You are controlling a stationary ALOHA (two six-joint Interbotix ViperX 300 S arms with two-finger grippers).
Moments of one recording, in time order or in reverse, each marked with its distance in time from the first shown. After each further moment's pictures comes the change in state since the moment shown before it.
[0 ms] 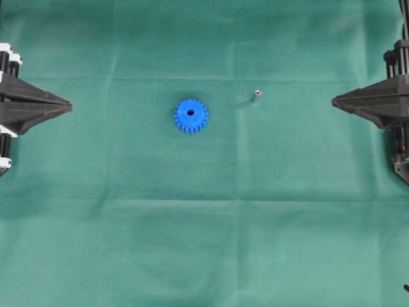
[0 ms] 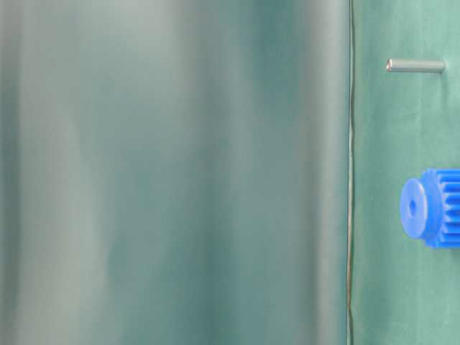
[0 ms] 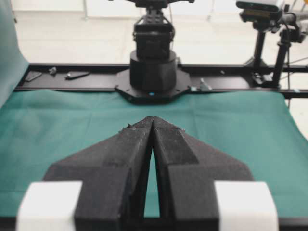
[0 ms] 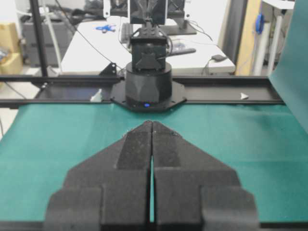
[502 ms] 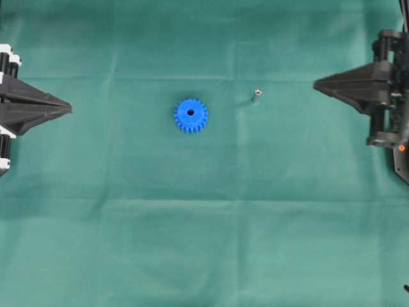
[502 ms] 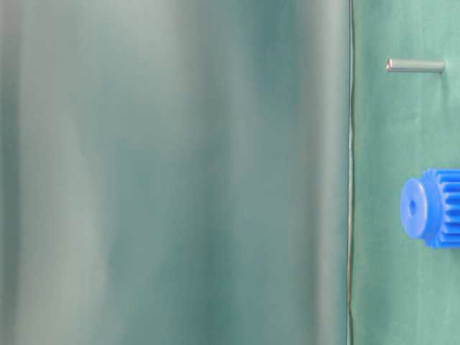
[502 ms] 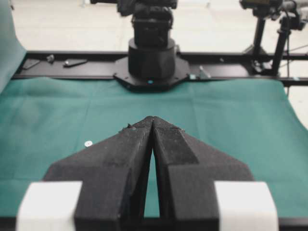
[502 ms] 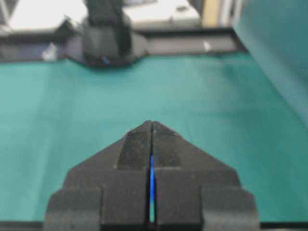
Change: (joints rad) left arm -0.002 -0.014 -0.006 0.008 0.063 -0.011; right arm -0.135 0.144 -0.012 -0.005 0.044 -0.002
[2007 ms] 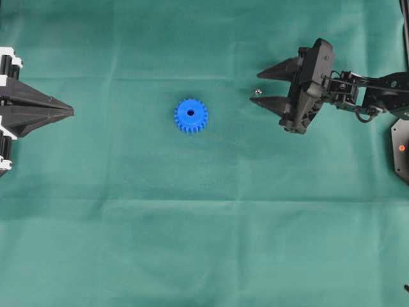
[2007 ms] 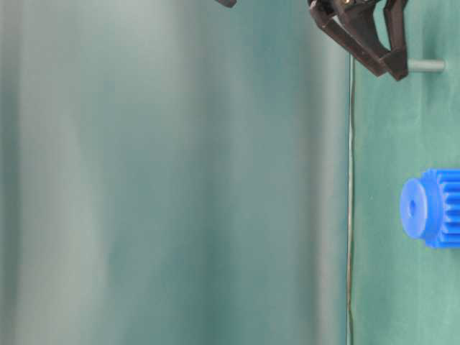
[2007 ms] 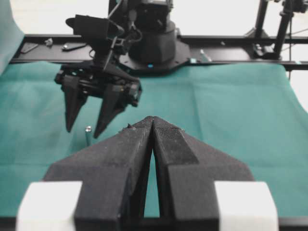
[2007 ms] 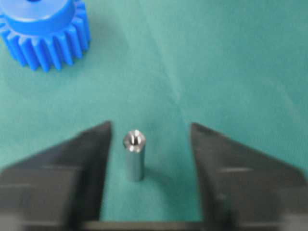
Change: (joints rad) left arm -0.002 0.000 0.000 0.002 0.049 0.000; right arm -0.163 0.905 -0.057 0.012 -0.492 -0.046
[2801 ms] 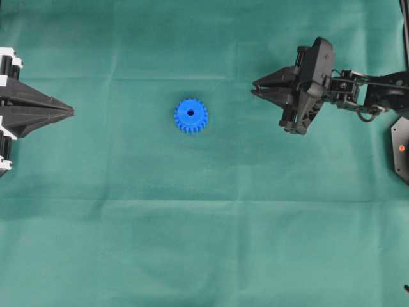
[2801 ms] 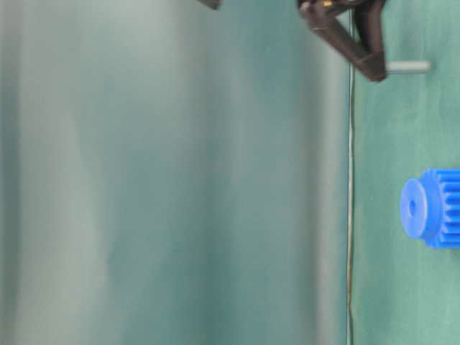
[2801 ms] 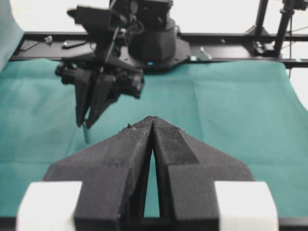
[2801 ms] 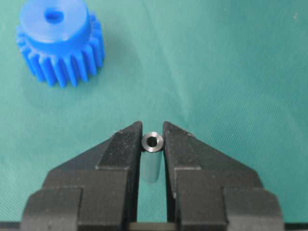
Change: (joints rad) left arm 0.000 0.000 0.000 0.000 0.008 -0.002; right arm 0.018 -0.104 -0.021 -0.003 0.123 0.000
